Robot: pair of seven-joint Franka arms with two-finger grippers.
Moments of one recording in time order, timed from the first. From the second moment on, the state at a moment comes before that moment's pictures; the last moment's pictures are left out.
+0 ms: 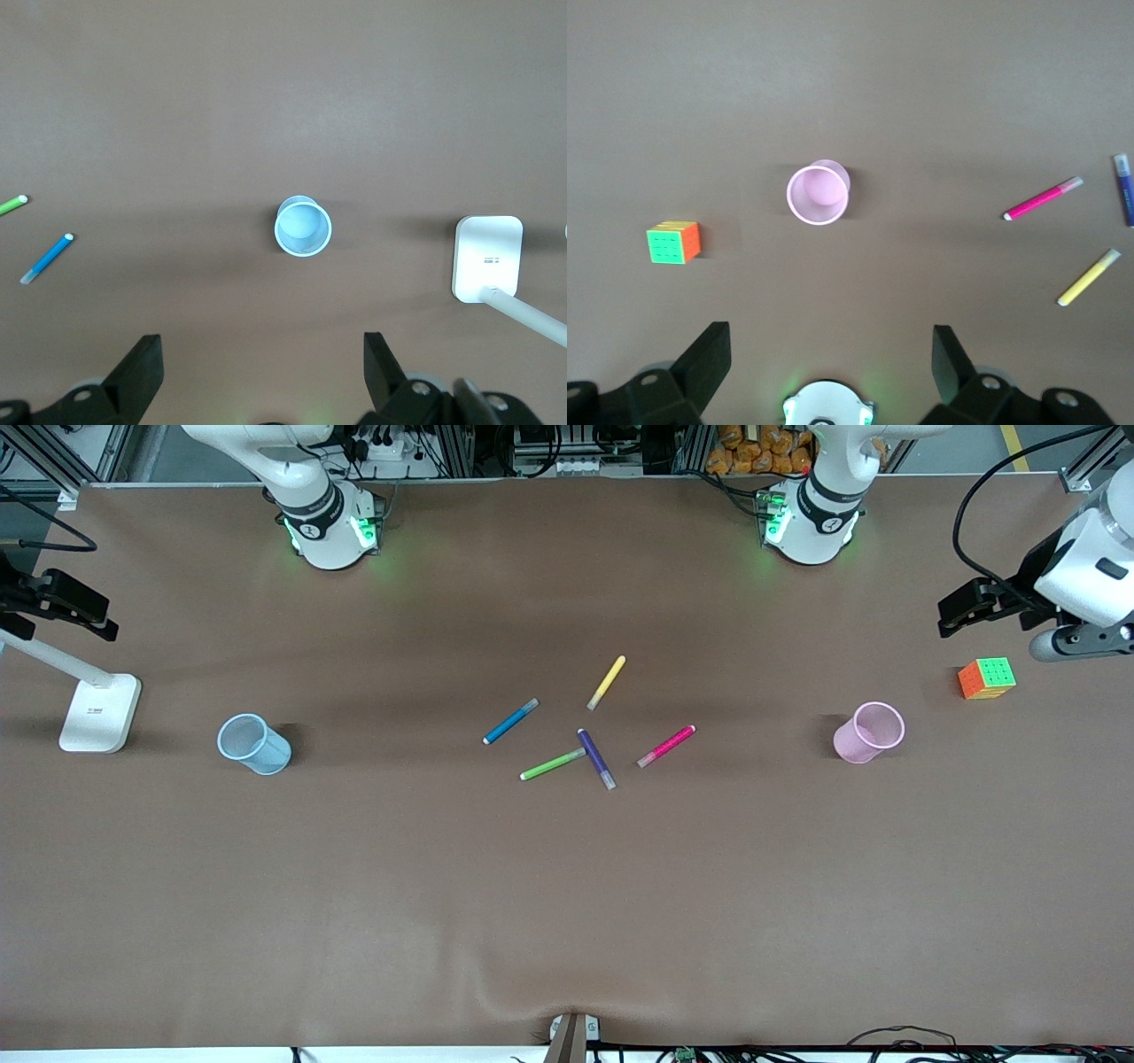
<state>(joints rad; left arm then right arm) -0.06 -0.03 -0.05 -1.59 0.05 1.45 -0.19 -0.02 -0.04 -0.02 -1.52 -0.02 1.44 -0.03</state>
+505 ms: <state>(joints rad) -0.12 0.07 -0.10 -1.59 0.04 1.45 -0.27 -0.02 -0.04 -0.02 -1.52 -0.02 1.44 -0.03</state>
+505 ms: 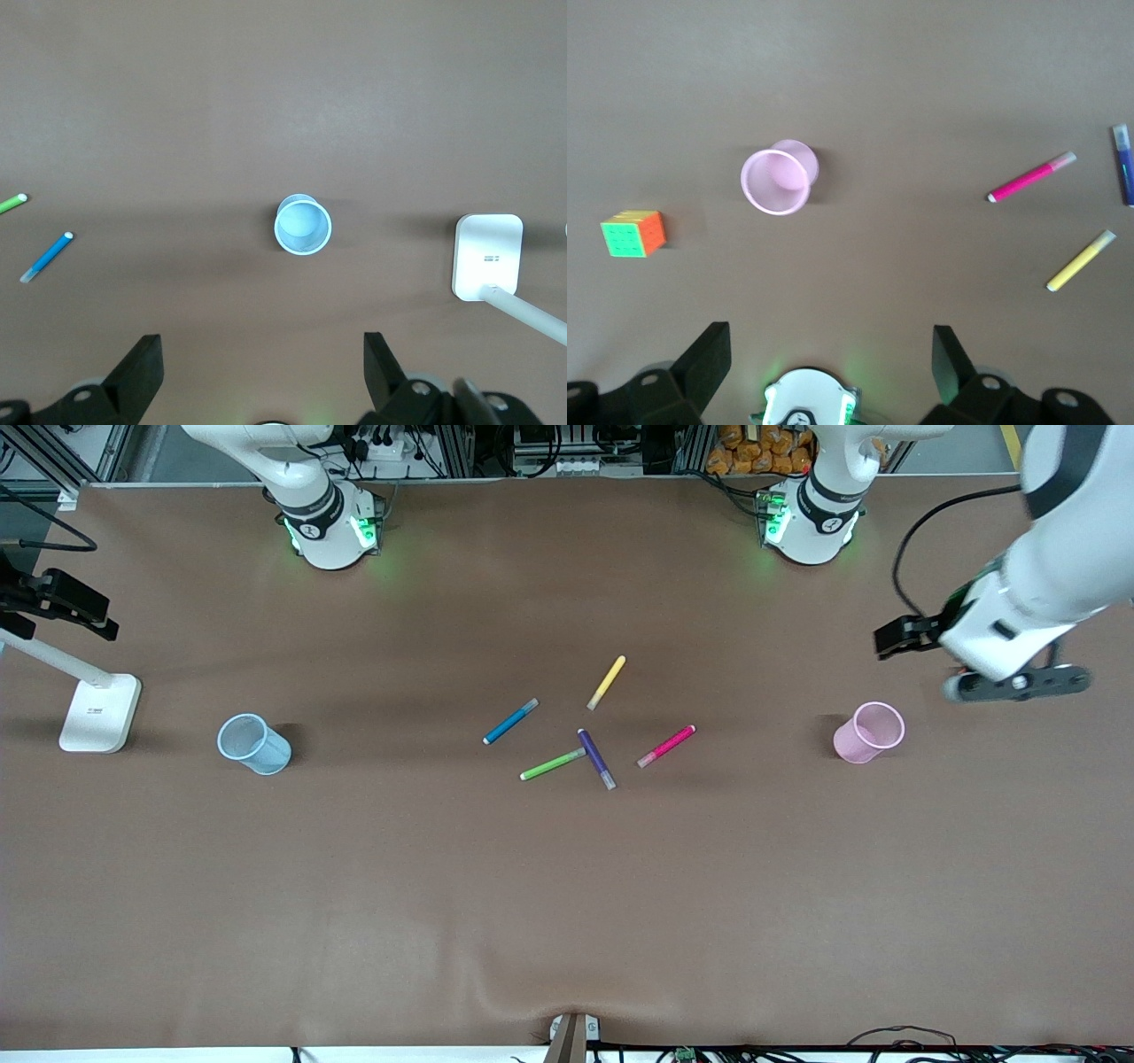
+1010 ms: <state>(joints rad) -0.14 0.17 -0.24 -1.59 0.04 1.45 -0.37 -0.02 -0.04 -0.03 -1.52 -0.02 1.44 -0.03</state>
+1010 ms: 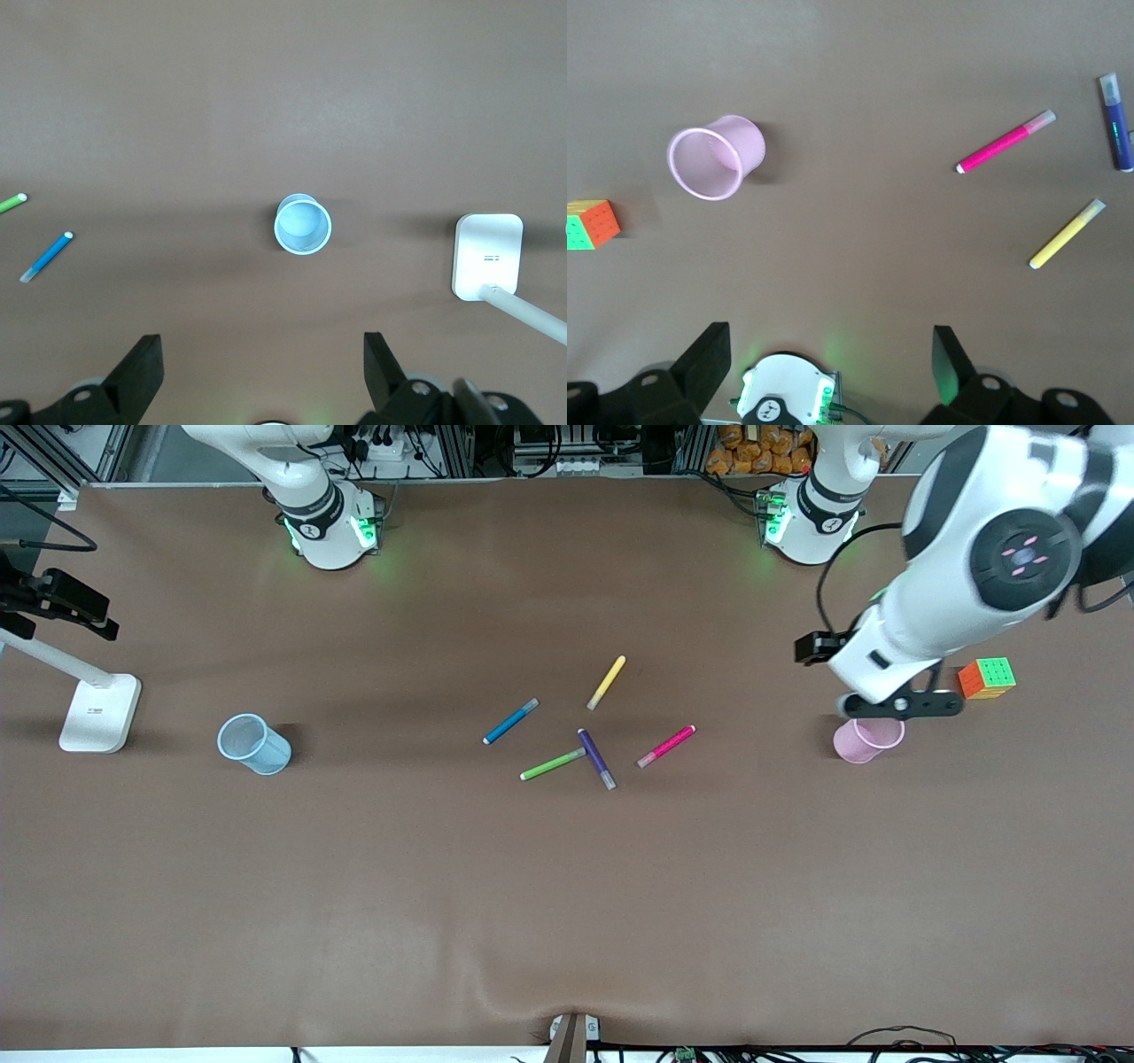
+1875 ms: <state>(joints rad) -0.28 0.30 -0.27 -1.69 0.14 1.46 -0.41 -0.02 -0.04 -0.03 -1.52 -0.02 1.44 -0.03</state>
